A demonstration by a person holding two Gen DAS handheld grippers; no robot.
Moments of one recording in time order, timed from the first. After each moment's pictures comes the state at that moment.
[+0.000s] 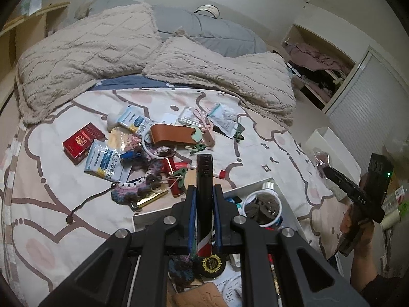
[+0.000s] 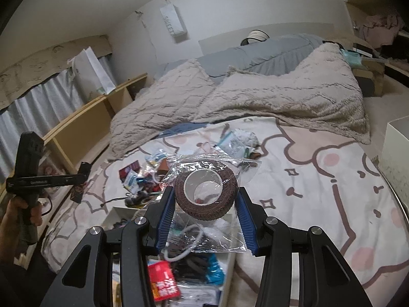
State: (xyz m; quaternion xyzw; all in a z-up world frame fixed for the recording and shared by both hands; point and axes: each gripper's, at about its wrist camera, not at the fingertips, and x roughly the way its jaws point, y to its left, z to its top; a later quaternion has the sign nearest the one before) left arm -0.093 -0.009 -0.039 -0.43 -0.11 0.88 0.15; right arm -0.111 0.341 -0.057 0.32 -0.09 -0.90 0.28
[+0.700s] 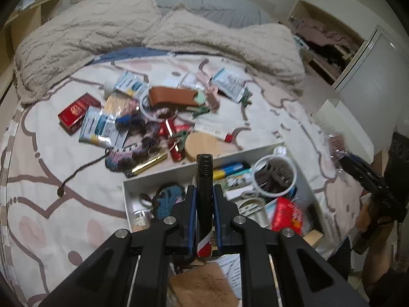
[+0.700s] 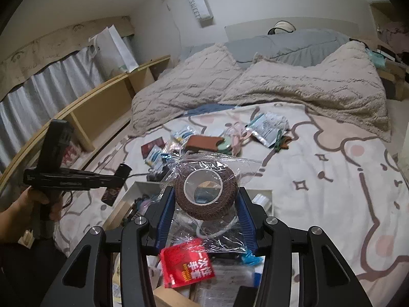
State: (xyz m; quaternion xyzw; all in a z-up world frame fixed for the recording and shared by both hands) left arm -0.082 0.012 -0.093 -0.50 -0.07 0.86 0.12; right arm -0.077 0.302 -0.072 0.34 -0.06 -0.88 0.33
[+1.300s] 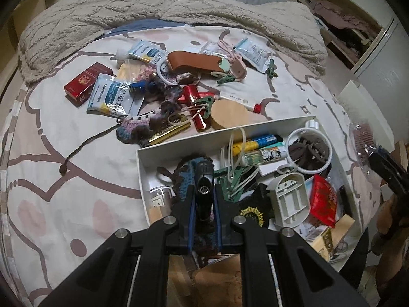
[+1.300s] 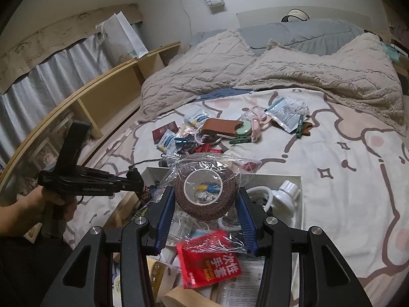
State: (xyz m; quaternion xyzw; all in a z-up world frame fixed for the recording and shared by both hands) left arm -0.083 0.003 -0.135 -0.54 -0.05 0.83 0.09; right arm -0.073 0.270 -0.086 0.37 -0.05 -0.86 0.36
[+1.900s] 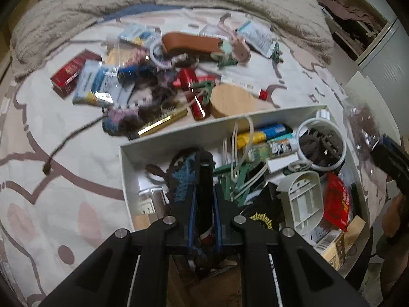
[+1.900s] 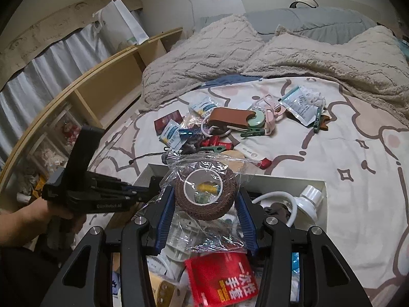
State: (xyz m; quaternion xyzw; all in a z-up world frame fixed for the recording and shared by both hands) left arm -0.101 0.011 -0.160 -0.57 -0.05 0.81 0.09; right arm -0.097 0.233 -0.095 0.40 -0.04 -0.84 0.36
